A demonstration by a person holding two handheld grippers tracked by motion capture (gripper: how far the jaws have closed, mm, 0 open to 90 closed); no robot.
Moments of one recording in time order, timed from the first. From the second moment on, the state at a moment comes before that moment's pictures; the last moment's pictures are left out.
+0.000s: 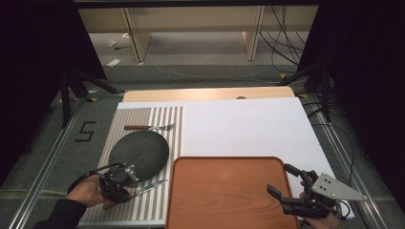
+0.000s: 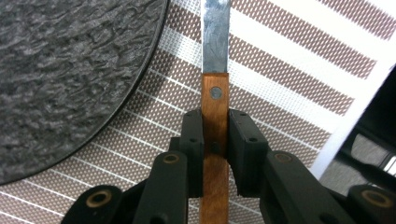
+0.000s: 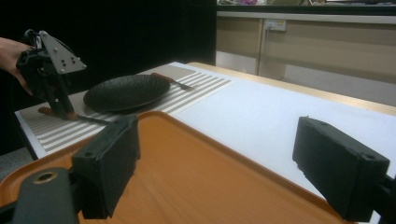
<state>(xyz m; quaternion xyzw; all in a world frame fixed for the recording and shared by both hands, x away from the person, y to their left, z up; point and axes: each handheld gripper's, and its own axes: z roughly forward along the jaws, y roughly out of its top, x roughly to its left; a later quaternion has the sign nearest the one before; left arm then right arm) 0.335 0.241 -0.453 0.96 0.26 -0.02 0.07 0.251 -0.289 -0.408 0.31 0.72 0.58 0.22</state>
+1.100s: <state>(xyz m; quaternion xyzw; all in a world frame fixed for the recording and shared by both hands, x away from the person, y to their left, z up) 0.321 0.195 -0.417 0.88 0.34 -0.04 0.32 0.251 -0.288 -0.408 0.31 0.72 0.58 0.22</state>
